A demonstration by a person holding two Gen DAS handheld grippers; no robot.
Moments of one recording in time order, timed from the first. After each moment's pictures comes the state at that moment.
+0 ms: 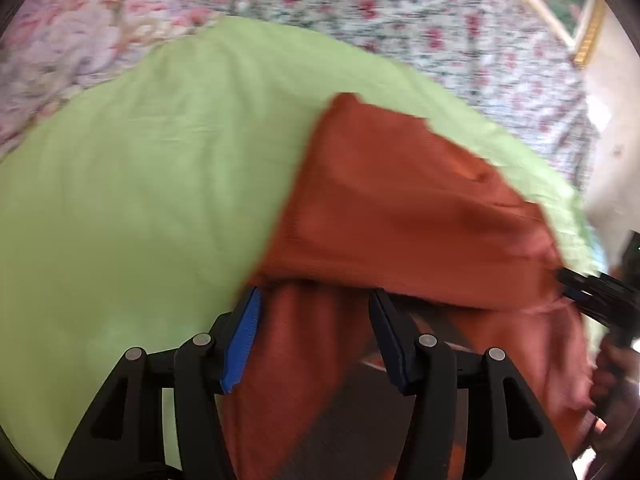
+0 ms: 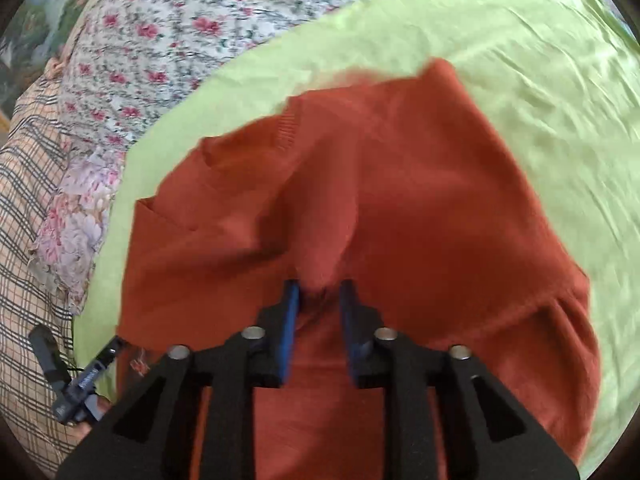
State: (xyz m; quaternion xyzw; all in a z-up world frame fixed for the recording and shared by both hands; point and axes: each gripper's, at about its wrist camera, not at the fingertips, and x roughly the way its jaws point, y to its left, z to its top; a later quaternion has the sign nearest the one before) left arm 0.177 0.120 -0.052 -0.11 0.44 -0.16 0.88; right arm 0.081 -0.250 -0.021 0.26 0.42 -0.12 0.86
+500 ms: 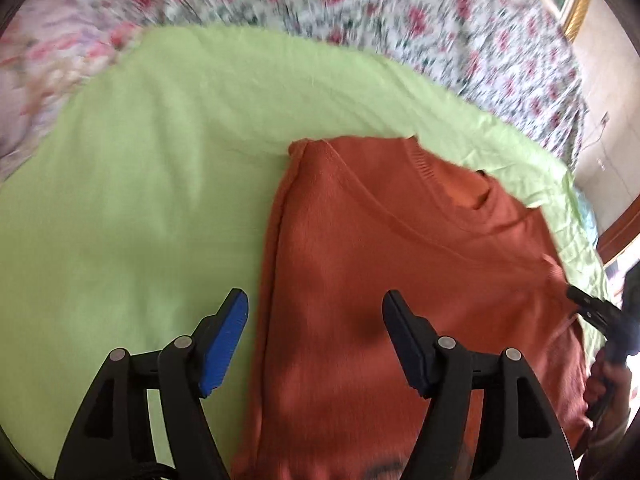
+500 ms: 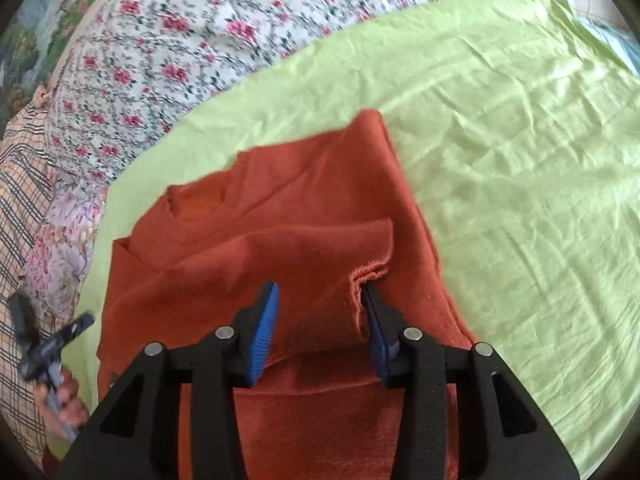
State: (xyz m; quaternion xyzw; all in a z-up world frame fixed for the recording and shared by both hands) left arm 0.308 0.090 -0.045 -0.05 0.48 -0.19 0.85; right arm 0.072 -0.296 -0.011 0.25 0.39 -0.17 0.87
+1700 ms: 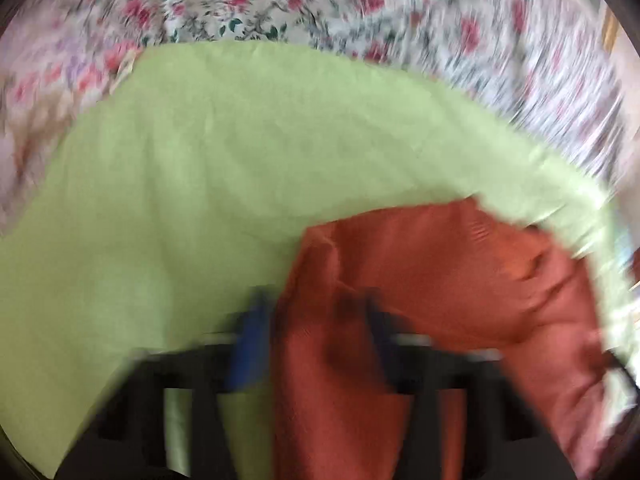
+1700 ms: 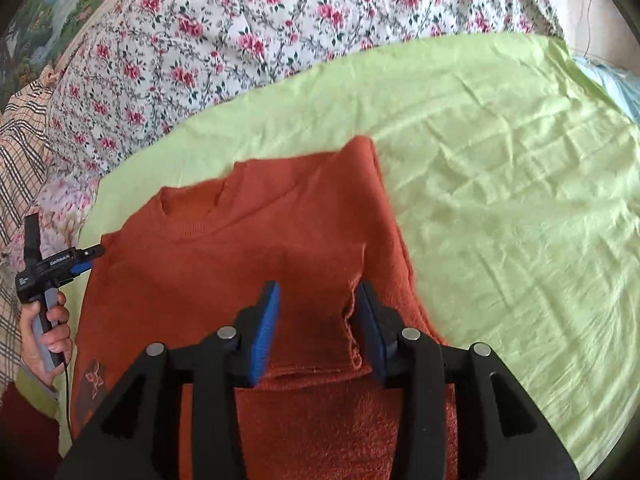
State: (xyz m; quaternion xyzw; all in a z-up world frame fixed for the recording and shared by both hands) left arm 0.383 0.076 -0.045 0.00 0.47 -0.11 0.88; right arm 0.065 -0.281 0.002 0.18 0.37 -0.19 0.89
